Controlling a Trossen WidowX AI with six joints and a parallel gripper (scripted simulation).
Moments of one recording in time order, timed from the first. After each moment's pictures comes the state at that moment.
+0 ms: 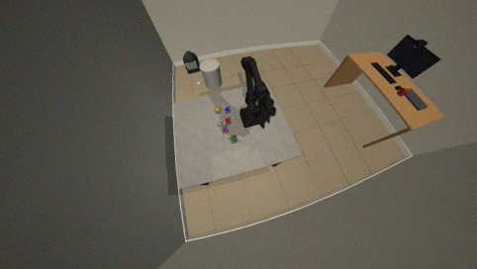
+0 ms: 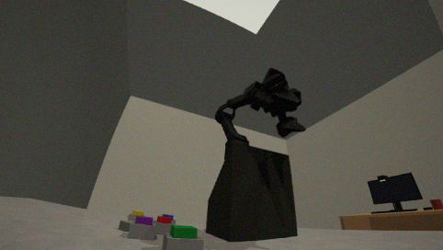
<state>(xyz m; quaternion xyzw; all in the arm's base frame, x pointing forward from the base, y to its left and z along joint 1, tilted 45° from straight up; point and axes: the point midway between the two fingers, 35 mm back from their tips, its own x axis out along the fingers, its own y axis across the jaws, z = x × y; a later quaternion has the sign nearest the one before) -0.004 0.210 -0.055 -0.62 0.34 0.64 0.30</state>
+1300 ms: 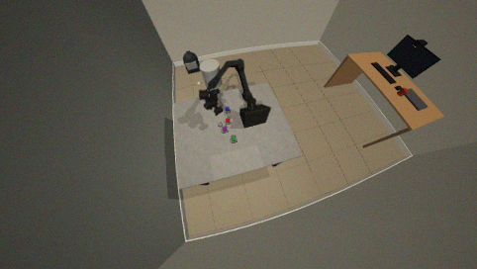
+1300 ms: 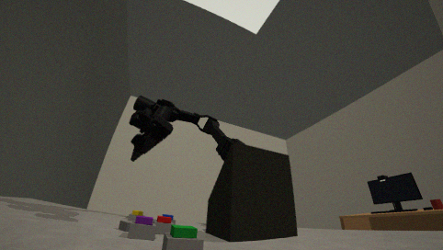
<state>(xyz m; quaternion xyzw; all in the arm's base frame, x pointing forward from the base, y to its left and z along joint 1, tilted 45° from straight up) 0.306 -0.072 0.073 -0.33 0.64 -0.10 0.69</state>
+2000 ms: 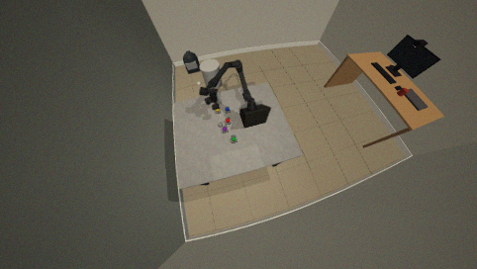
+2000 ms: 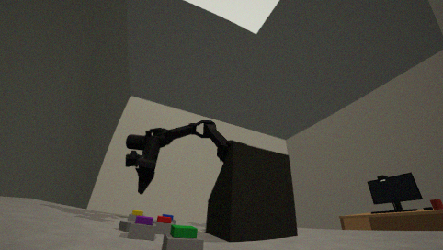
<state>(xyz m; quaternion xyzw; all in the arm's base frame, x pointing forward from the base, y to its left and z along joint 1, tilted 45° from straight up) 0.269 -0.220 0.101 -0.23 0.65 -0.32 0.65</state>
